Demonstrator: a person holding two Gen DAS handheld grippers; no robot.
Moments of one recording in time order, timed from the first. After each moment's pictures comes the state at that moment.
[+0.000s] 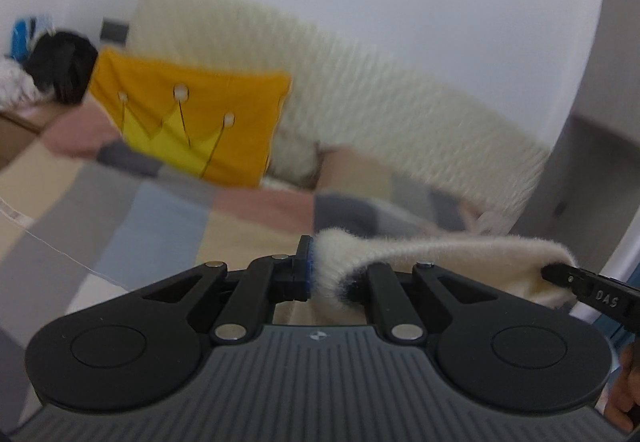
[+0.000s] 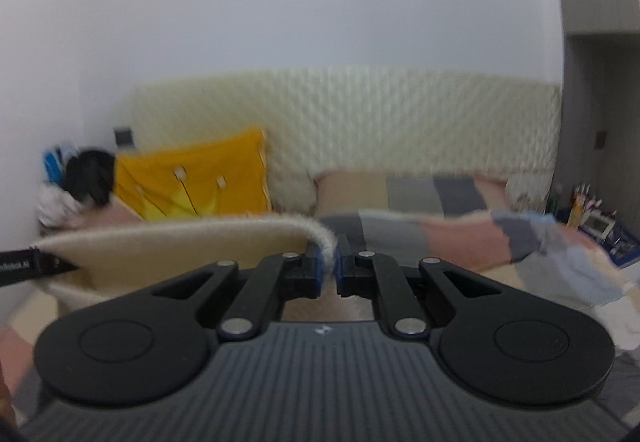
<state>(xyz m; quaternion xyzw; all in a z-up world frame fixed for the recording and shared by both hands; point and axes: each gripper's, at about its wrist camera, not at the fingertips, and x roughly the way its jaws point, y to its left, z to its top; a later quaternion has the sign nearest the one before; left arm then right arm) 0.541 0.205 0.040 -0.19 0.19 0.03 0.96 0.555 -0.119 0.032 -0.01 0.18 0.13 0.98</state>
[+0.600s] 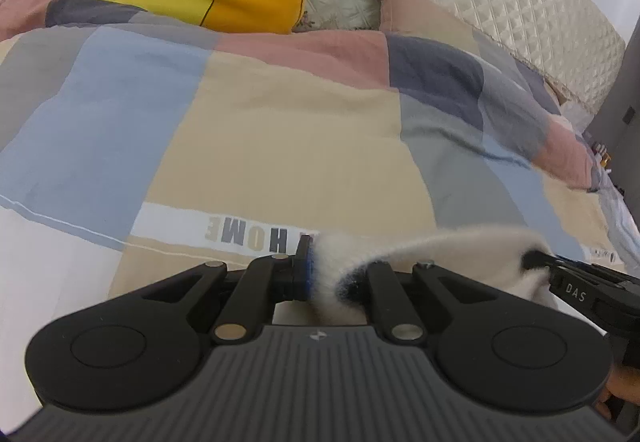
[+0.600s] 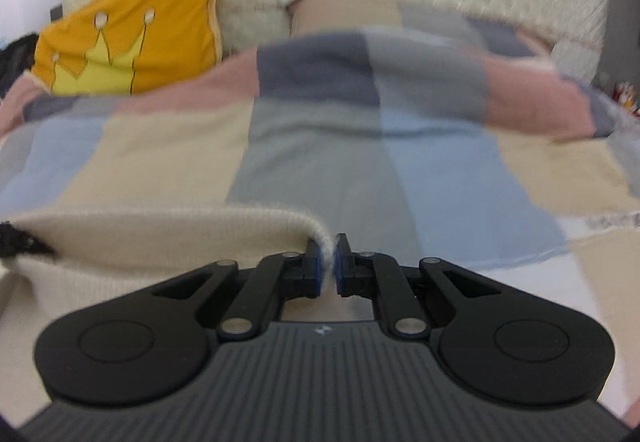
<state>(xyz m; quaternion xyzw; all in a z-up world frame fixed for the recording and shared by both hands) 0.772 0.248 -0.245 -0.17 0.34 0.04 0.93 0.720 -0.061 -0.202 -0.02 0.31 0.13 0.94</state>
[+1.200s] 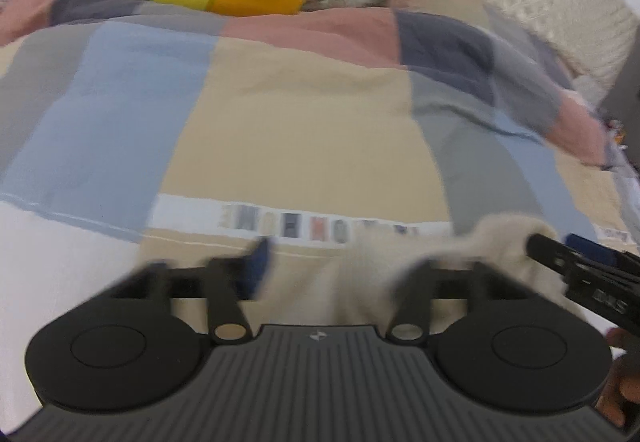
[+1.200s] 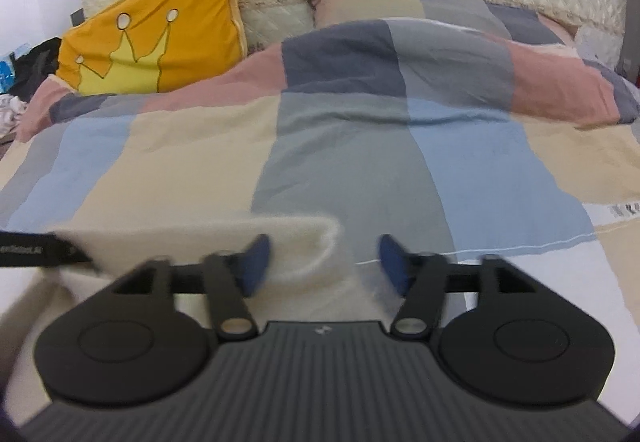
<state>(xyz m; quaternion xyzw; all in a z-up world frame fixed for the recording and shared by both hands) 0.758 0.243 -0.217 -0.14 0.39 0.06 0.91 0.702 -0.054 -0.189 0.00 0.32 0.17 0.93</state>
